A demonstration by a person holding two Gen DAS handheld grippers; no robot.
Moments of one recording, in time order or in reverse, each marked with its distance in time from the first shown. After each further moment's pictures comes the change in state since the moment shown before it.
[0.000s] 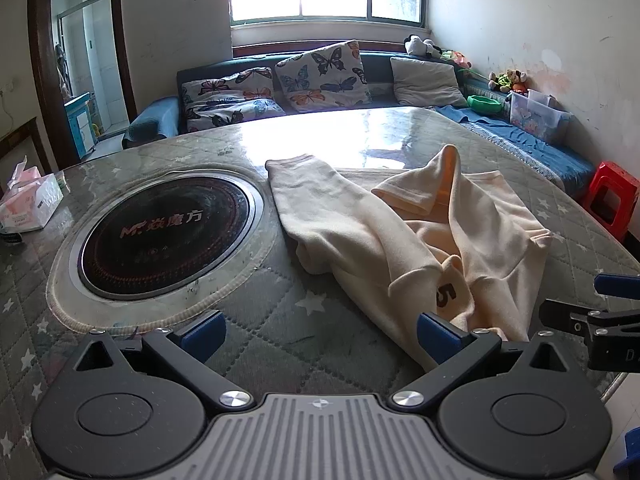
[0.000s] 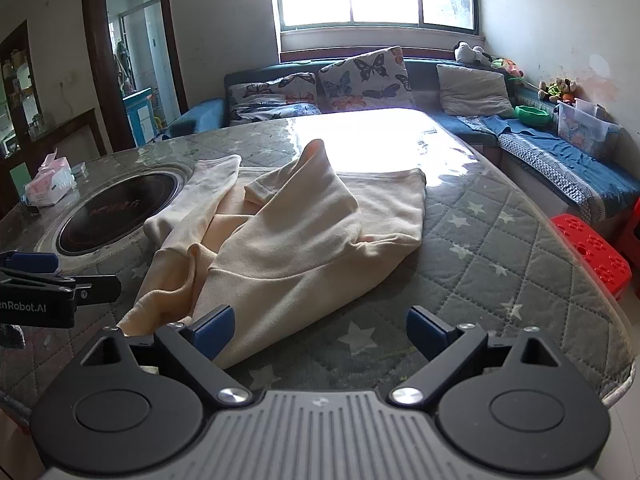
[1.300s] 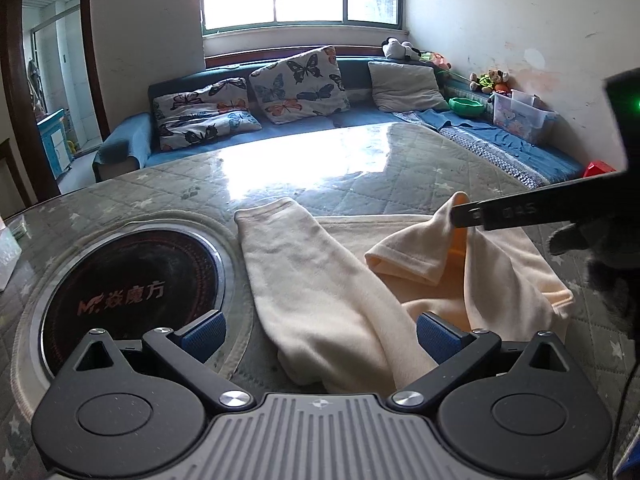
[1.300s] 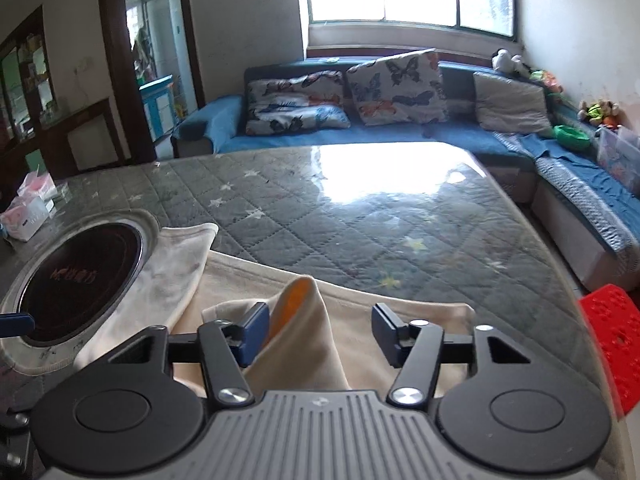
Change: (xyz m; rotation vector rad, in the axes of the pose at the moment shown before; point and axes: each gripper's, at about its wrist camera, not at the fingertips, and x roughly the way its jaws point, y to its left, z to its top) left arm 0.061 -0.001 0.066 0.052 -0.015 -0.068; right arm 0.134 -0.011 0.134 -0.083 0.035 0.073
